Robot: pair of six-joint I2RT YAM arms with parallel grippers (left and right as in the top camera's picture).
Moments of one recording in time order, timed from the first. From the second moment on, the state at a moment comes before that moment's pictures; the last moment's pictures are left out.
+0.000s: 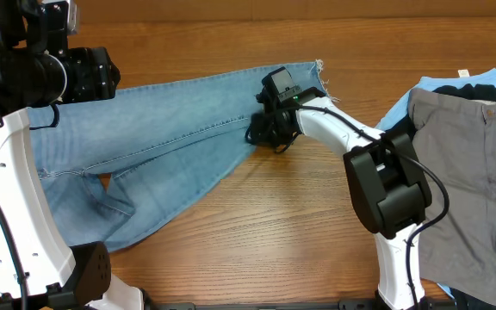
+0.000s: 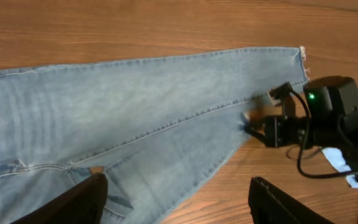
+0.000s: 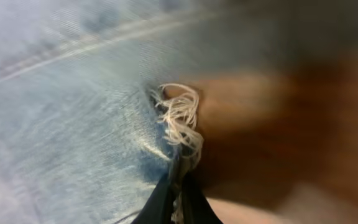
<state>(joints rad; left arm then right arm) 0.15 1.75 2.44 -1.69 0.25 0.00 0.45 2.21 1.59 -0.70 -0.36 0.44</state>
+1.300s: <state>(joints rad) 0.44 1.42 1.96 -1.68 0.04 -0.15 -0.04 1.74 1.60 -1.19 -0.04 0.36</state>
